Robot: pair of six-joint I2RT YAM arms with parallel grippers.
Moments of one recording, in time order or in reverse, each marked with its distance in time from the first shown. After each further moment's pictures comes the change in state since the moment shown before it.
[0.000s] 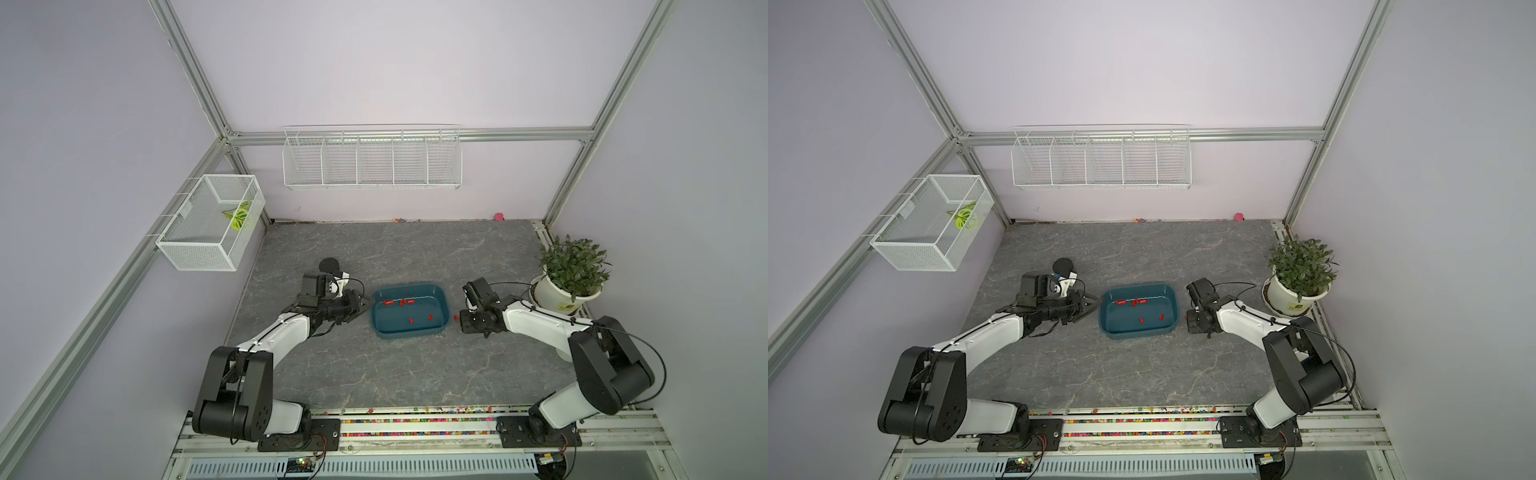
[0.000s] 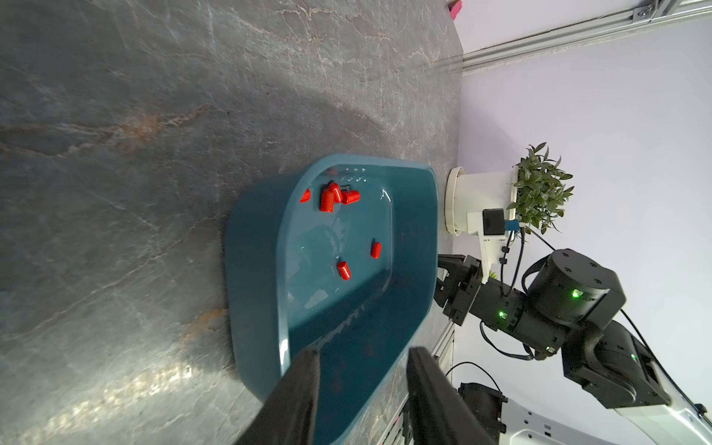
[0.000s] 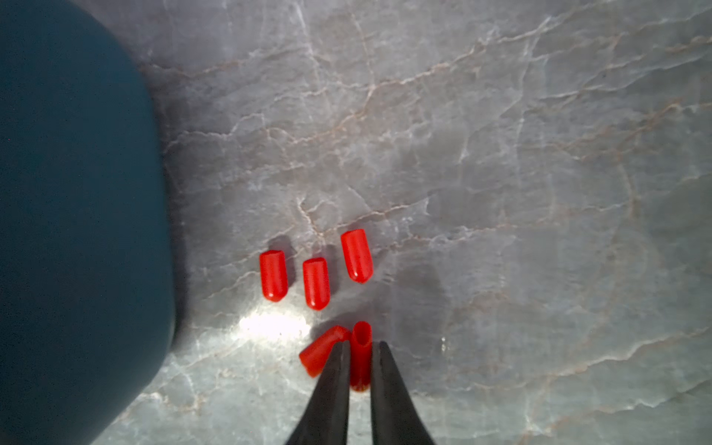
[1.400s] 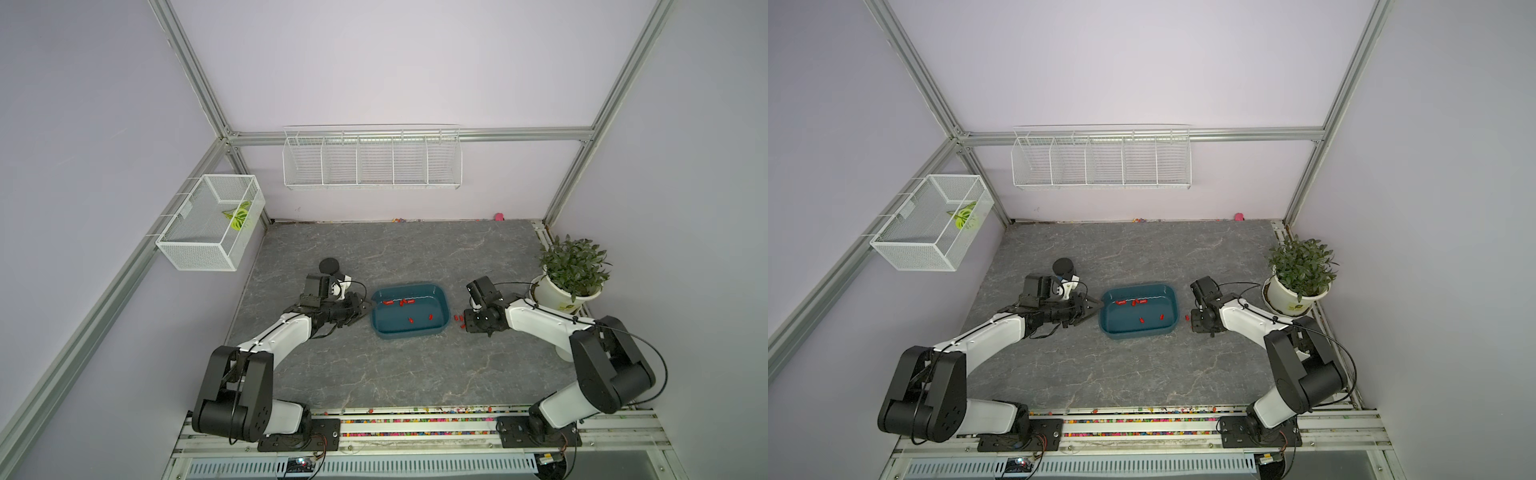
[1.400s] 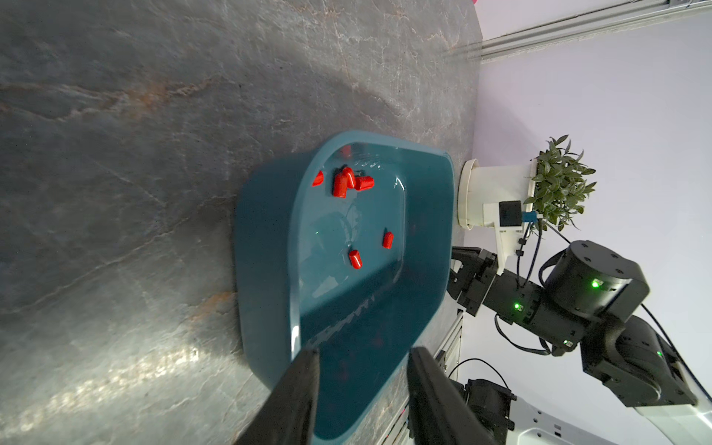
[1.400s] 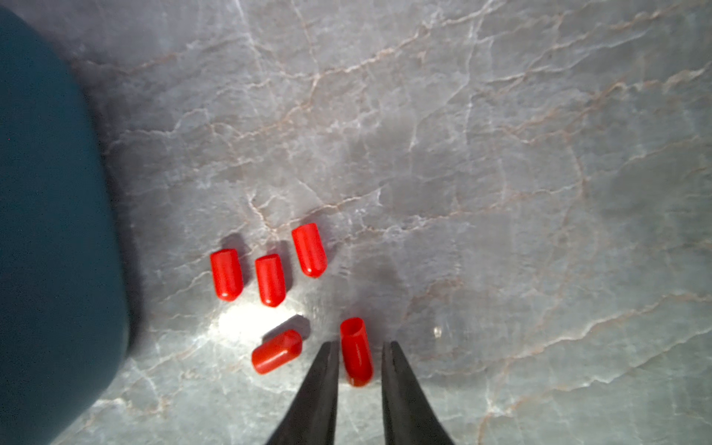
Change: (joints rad) left arm -0.026 0.000 0.002 -0.055 -0.032 0.011; right arm -0.035 0.001 0.012 -0.050 0.011 -0.004
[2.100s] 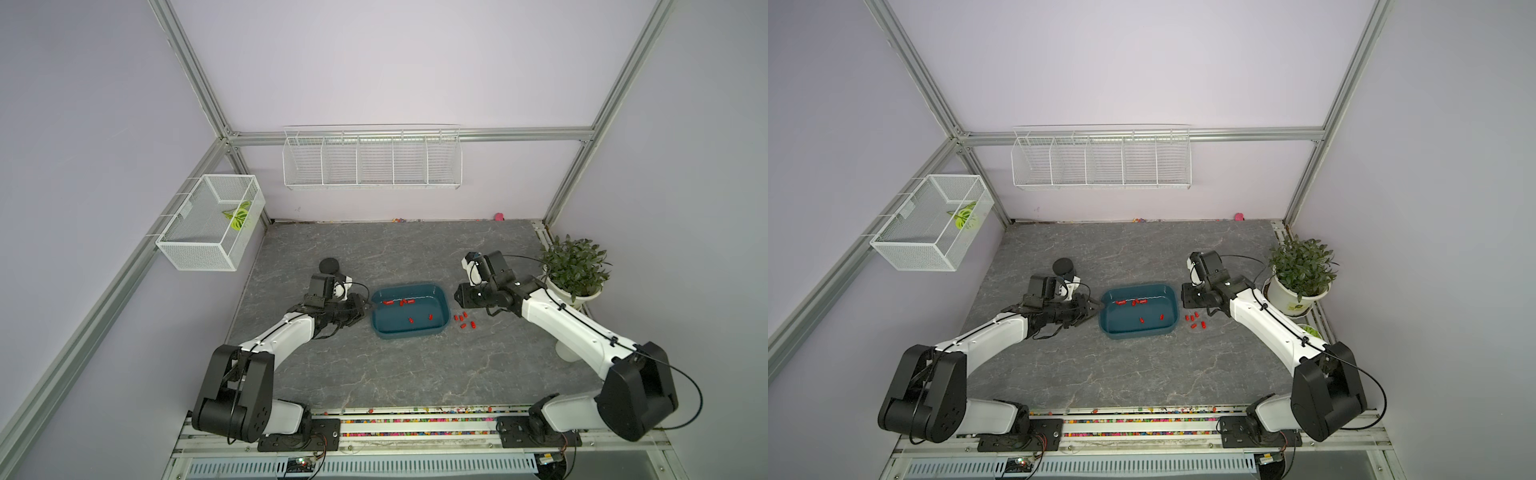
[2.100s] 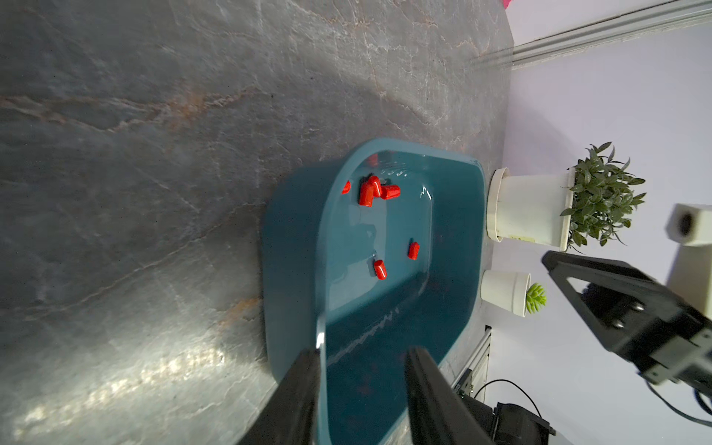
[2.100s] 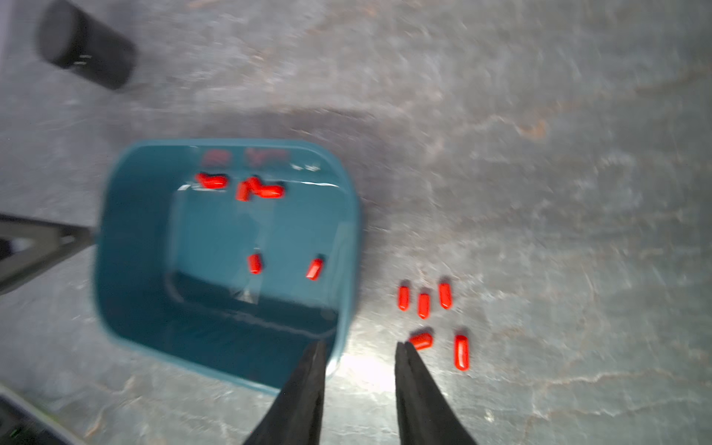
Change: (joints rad) left arm -0.040 0.003 0.007 -0.015 -0.127 0.008; right arm 0.046 -0.146 0.279 -0.125 -0.206 -0.050
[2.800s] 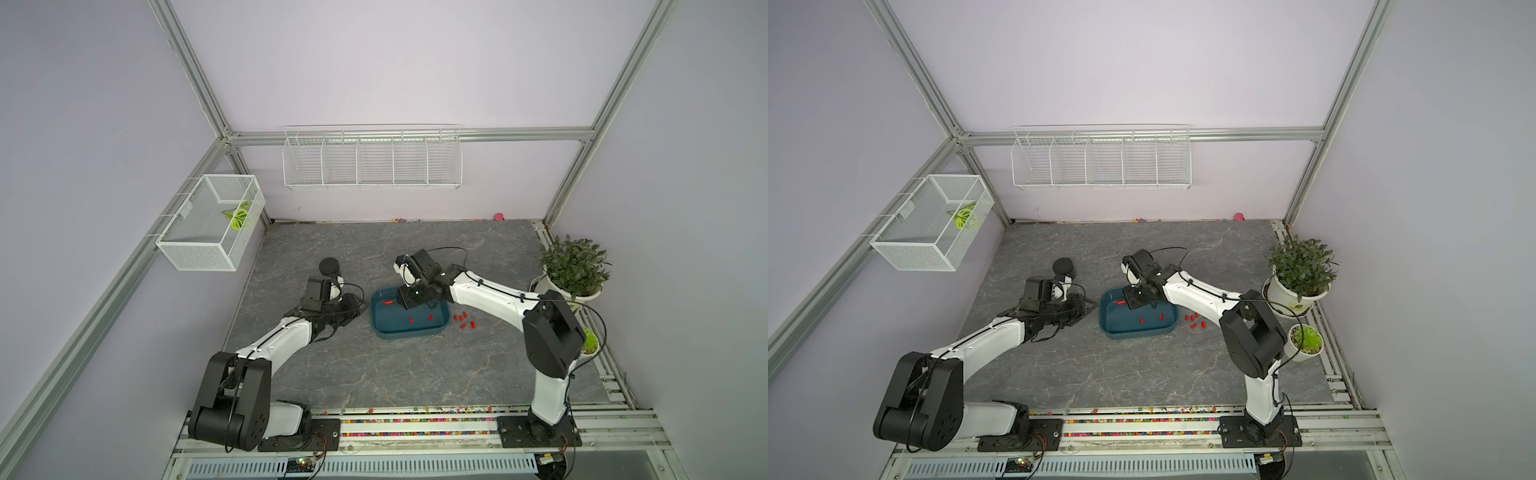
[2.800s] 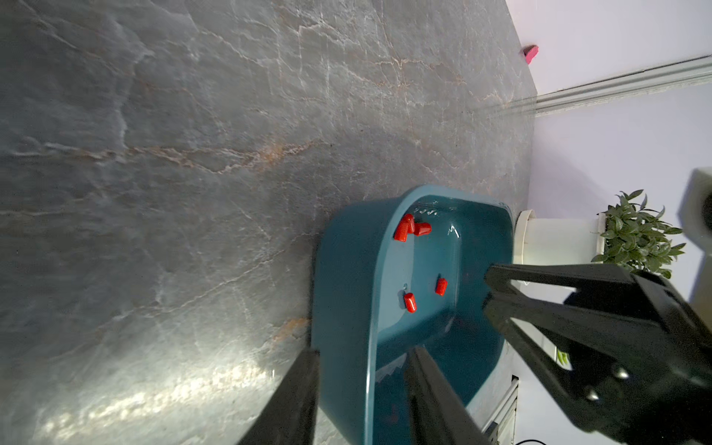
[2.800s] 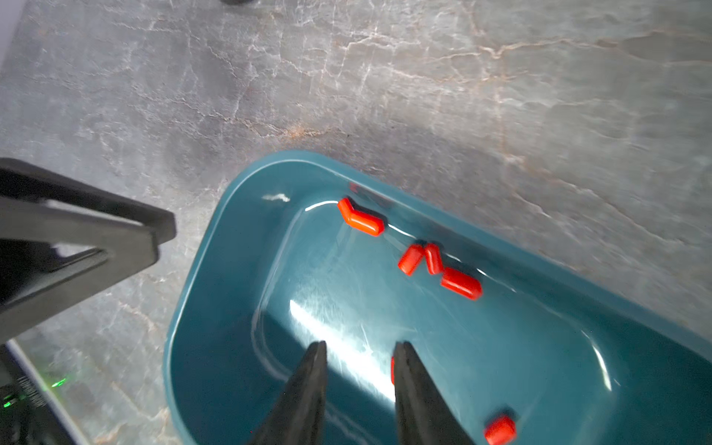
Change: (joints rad) left arm 0.021 -0.040 -0.038 0.027 -0.124 -0.024; right arm 0.273 0.523 0.362 0.101 -0.008 -0.051
